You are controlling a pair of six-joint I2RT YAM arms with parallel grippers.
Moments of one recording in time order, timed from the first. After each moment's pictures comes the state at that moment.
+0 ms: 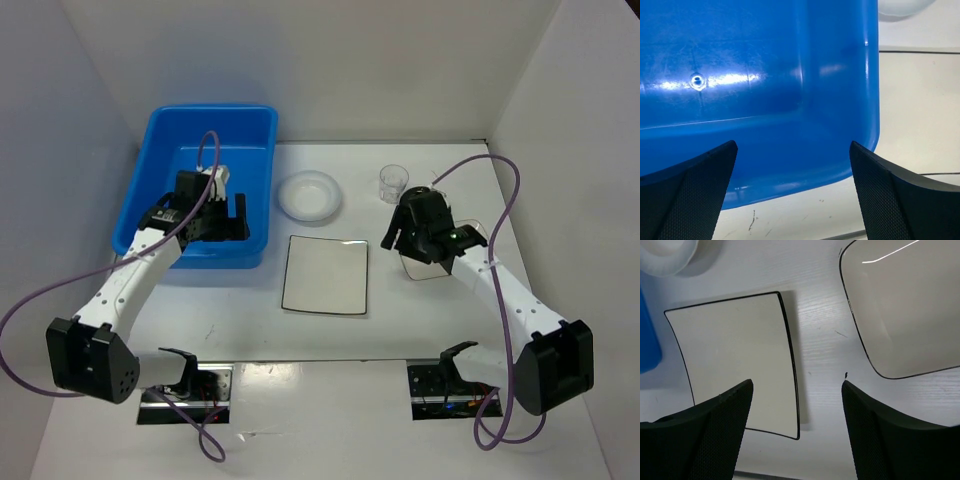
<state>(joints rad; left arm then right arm) -0.21 1.29 1.14 -0.71 0.05 -0.24 0.36 1.19 0.93 -0.61 0.11 0.66</state>
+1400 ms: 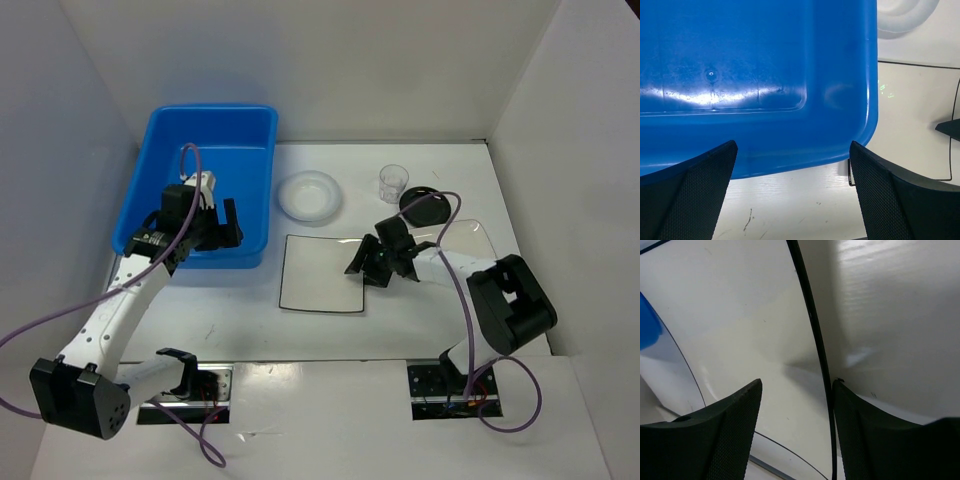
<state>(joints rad) -0.21 1.09 1.02 -0.66 -0.01 -0.30 0.47 1.52 0.70 -0.15 -0.17 0.91</state>
